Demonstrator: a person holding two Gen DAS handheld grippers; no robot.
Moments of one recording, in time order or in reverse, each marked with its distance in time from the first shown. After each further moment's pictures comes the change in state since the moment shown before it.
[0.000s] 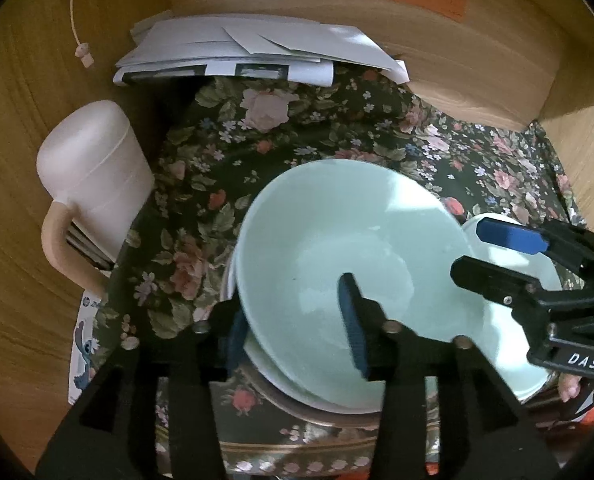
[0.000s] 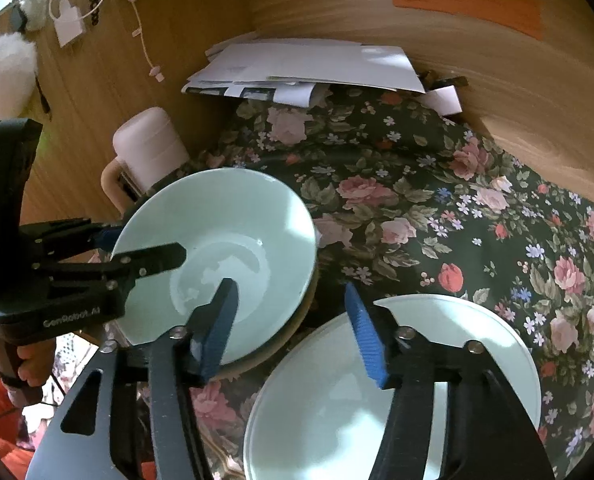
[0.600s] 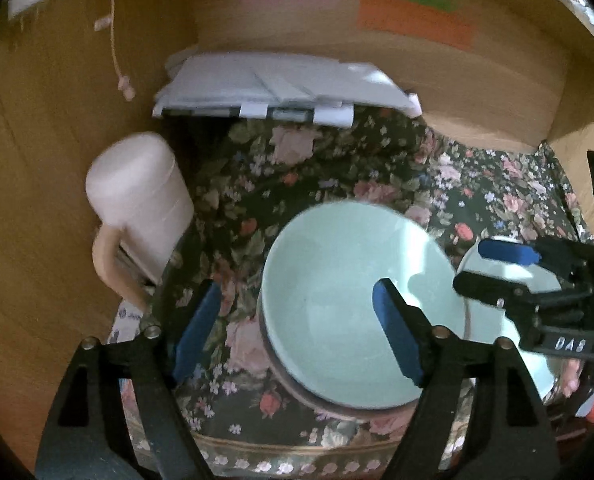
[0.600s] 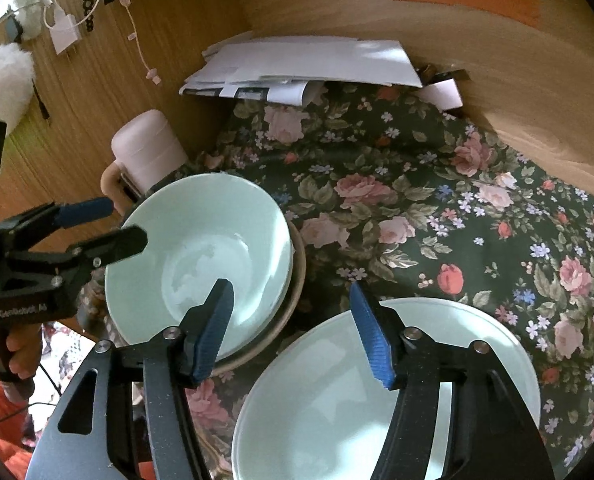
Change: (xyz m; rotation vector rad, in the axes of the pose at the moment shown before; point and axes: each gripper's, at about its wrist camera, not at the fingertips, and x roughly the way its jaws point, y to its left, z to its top) left arm -0.027 0.011 0.001 -0.014 -0.091 0.069; right arm 0.008 -0.008 0.003 0.007 0.017 0.032
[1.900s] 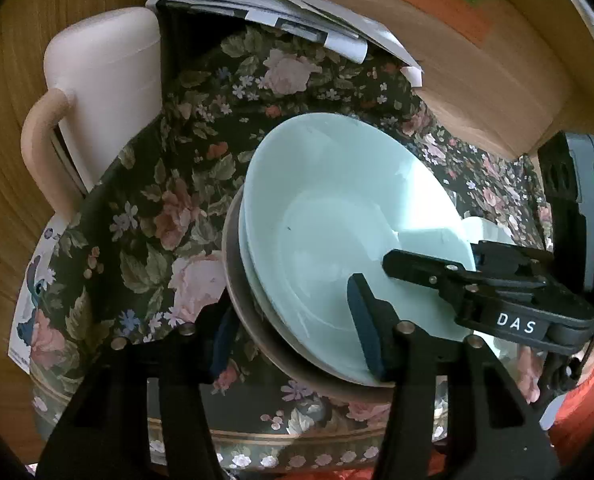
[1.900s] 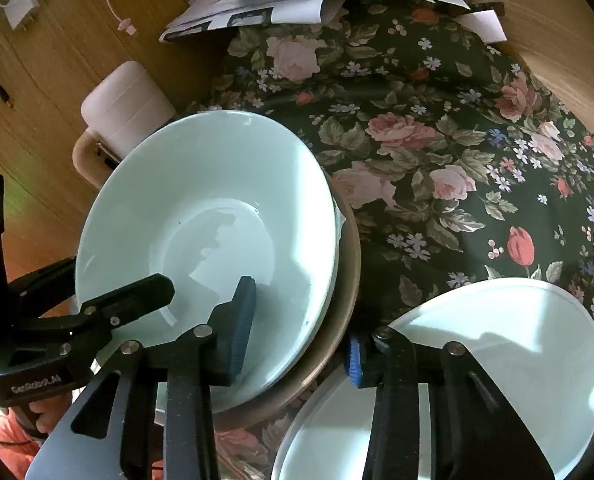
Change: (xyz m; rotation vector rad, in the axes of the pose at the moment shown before) left arm 0.040 0.016 -0.037 -0.162 0.095 -0.194; right arm 0.062 0.015 0.003 0.078 0.171 0.020
